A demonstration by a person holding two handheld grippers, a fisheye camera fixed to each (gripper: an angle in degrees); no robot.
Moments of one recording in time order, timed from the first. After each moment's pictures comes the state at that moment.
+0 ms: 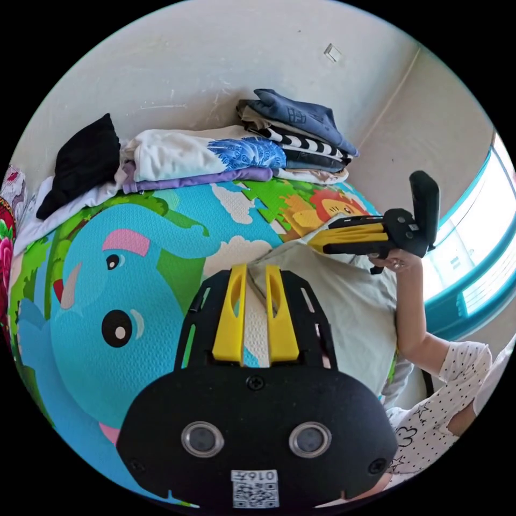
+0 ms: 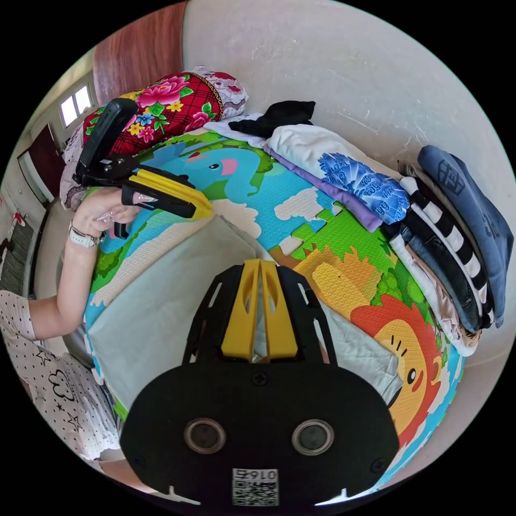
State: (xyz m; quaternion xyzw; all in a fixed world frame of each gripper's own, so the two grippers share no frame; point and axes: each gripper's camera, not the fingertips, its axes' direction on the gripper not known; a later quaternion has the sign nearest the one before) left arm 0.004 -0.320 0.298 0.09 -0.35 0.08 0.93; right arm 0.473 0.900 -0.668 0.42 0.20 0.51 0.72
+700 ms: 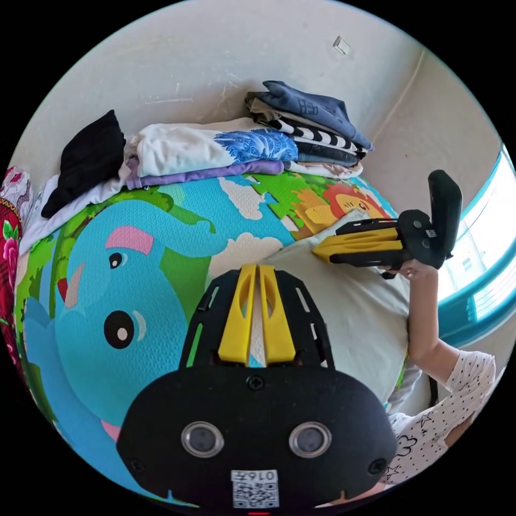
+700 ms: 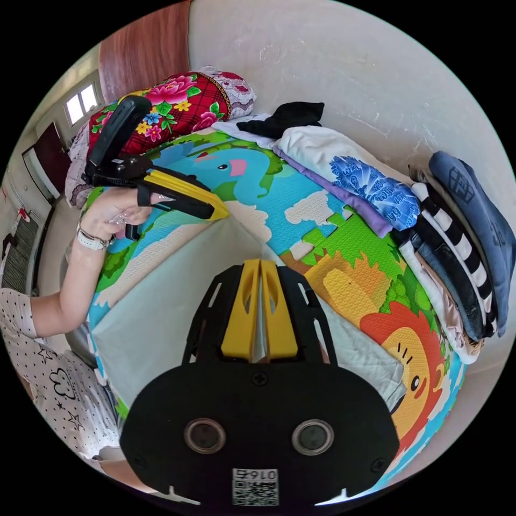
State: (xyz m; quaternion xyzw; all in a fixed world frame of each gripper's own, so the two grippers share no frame) left arm 0.030 -0.288 0.296 0.05 -0.41 0.05 0.91; right arm 0.379 0.919 -0.690 0.40 0.20 0.50 0.74
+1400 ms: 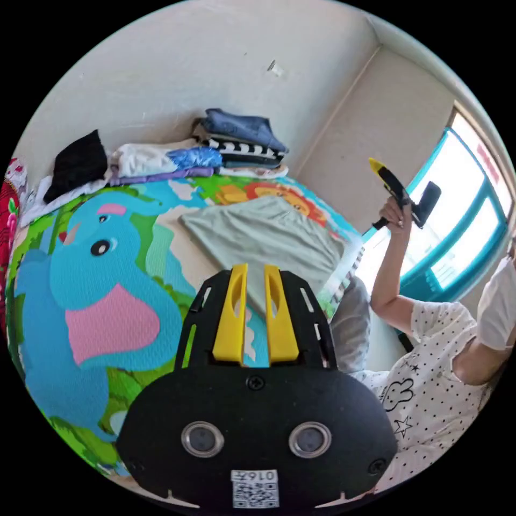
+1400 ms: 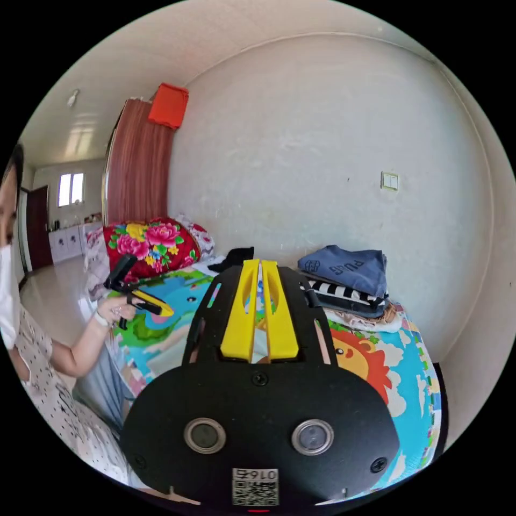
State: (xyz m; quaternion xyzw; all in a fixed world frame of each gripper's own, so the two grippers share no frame) left arm 0.187 -0.026 0.257 0.07 -0.33 0.10 0.94; right arm -0.105 0.999 -0.743 0.59 0.42 0.50 0.47
